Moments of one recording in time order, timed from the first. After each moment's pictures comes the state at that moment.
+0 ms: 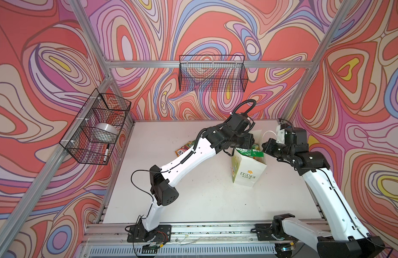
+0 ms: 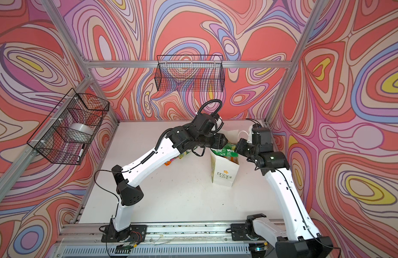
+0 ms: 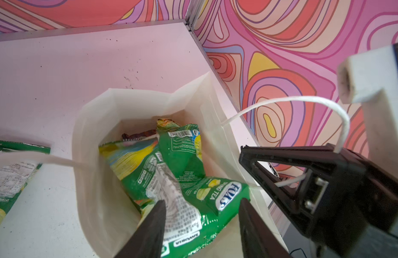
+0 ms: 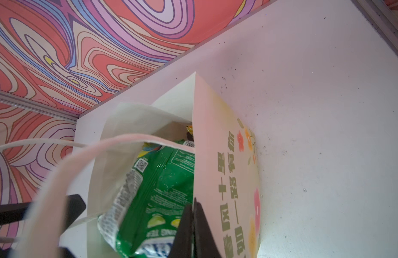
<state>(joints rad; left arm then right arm) -0.95 2.05 2.32 -0.89 0.03 -0.56 0.11 1.09 1.22 -0.81 -0.14 0.53</state>
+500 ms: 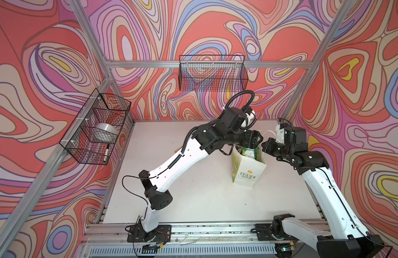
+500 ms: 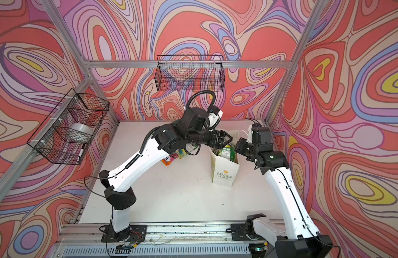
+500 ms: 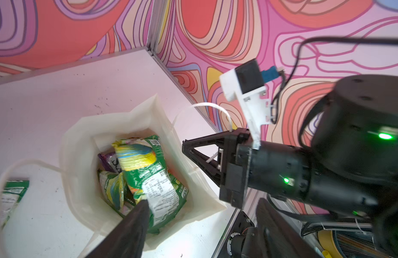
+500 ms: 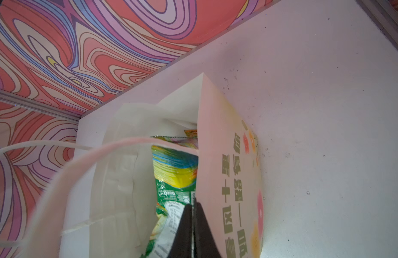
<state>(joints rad) -0.97 1.90 2.32 -0.89 0.12 -0.47 0.11 1.11 1.23 -0.79 -0.15 0.53</state>
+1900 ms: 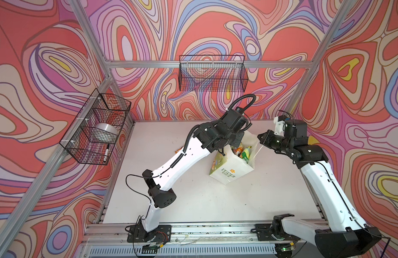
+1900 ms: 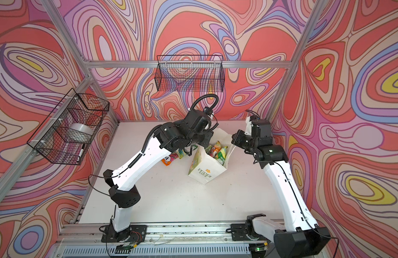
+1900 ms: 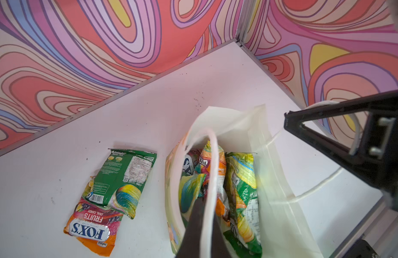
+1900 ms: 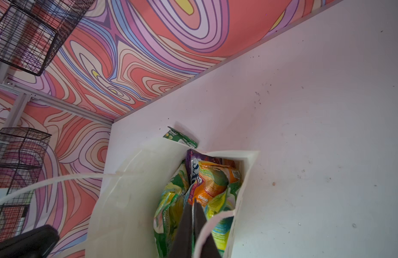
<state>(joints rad) -0.96 1.99 2.41 -1.14 -0.31 -0.31 0.12 1.18 1.32 -0.72 -0.27 0.58</state>
